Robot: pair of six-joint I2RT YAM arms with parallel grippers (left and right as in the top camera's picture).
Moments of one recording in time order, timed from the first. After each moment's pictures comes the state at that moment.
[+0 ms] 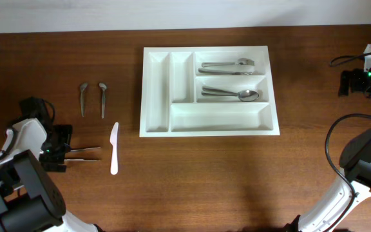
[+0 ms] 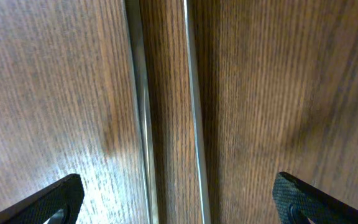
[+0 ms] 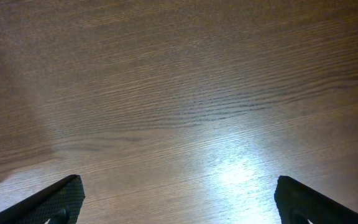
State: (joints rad) left arm 0.43 1.81 1.10 -0.80 -0.11 -1.09; right arm -0.50 2.16 2.16 -1.41 0.06 -0.29
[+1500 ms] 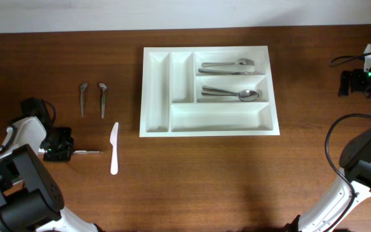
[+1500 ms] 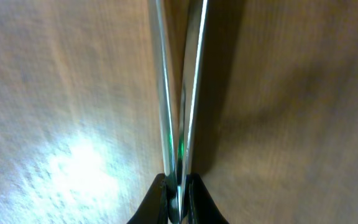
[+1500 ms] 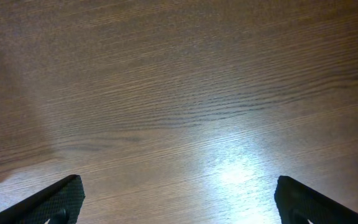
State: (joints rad) left arm 0.44 1.86 1.13 -0.80 0.00 -1.08; right arm -0.50 2.16 2.16 -1.41 0.06 -0.29
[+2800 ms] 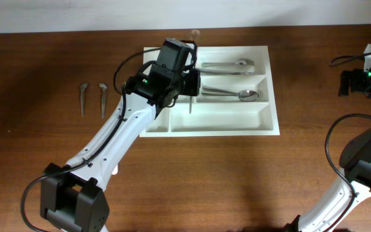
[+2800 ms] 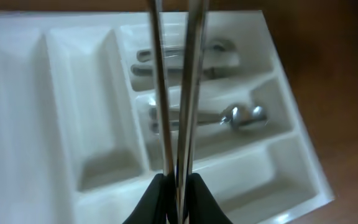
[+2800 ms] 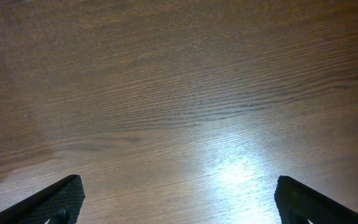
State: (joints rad) left arm -0.50 1.79 1.58 -0.59 0.07 -0.34; right arm -0.50 2.16 2.16 -1.41 0.06 -0.29
